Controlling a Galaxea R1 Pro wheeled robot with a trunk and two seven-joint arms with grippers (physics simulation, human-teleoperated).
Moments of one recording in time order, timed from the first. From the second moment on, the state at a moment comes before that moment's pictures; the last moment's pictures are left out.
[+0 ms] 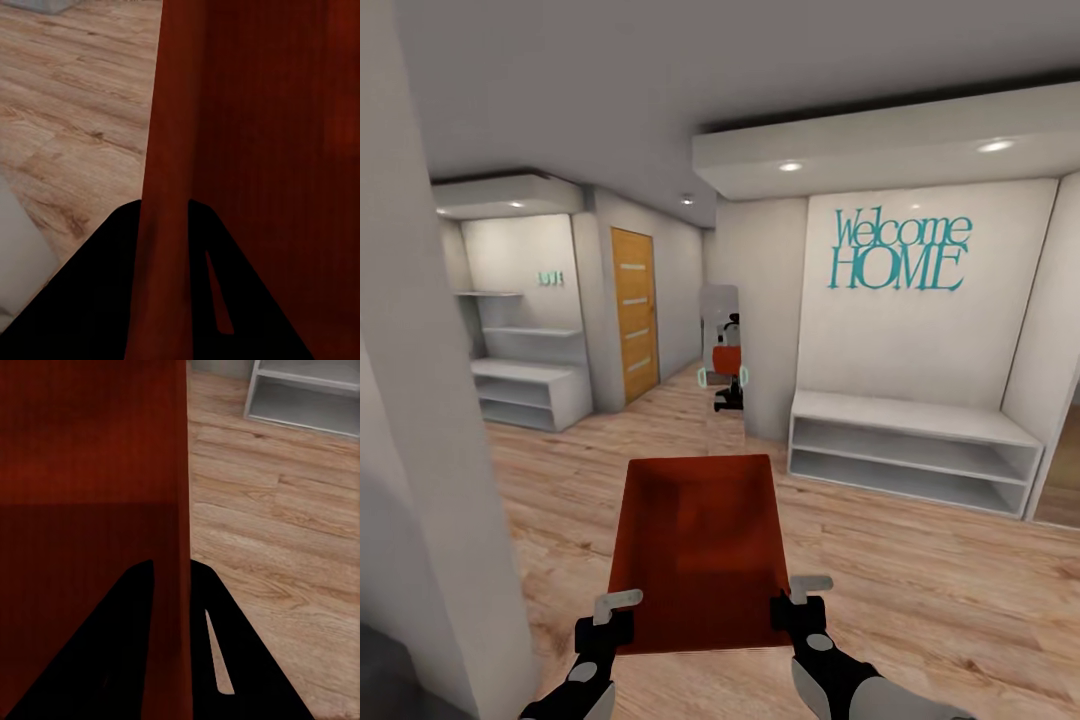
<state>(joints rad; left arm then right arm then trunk) -0.52 -0.09 0.00 -0.21 0.02 -0.34 0.22 -0.63 0.16 0.31 -0.10 -0.21 -0.27 -0.20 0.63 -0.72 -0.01</state>
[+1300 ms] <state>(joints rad) -0.52 -0.09 0.00 -0.20 0.02 -0.34 0.22 -0.63 0.16 0.31 -0.10 -0.21 -0.27 -0.20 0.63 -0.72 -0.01</state>
